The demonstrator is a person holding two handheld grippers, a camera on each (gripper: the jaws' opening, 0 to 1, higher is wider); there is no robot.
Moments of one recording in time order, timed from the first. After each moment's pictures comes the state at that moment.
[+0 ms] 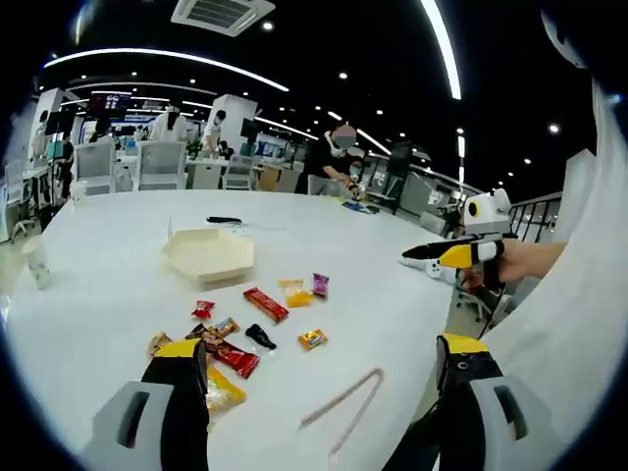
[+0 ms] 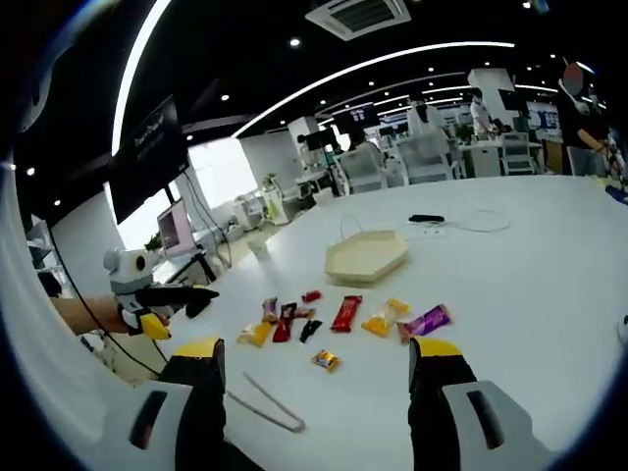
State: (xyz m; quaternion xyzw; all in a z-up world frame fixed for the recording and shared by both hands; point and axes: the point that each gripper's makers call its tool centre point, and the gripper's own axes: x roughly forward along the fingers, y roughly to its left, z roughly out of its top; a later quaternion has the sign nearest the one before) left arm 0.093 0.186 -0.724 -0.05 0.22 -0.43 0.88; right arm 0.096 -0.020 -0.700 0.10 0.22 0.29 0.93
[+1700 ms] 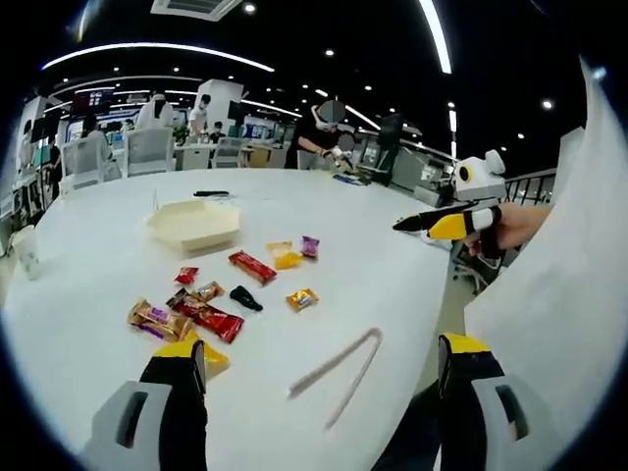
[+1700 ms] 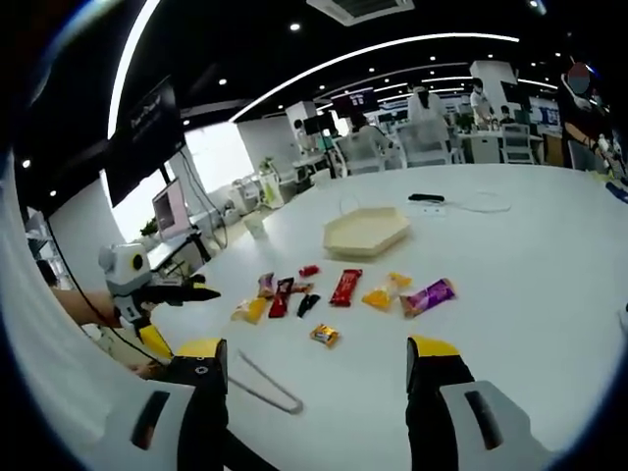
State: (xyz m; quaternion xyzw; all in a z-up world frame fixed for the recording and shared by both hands) left arm 0.070 0.177 -0.770 -0.01 0.26 -0.44 0.86; right arm 0.085 -0.012 -0.734 0.08 0.26 0.29 0.92
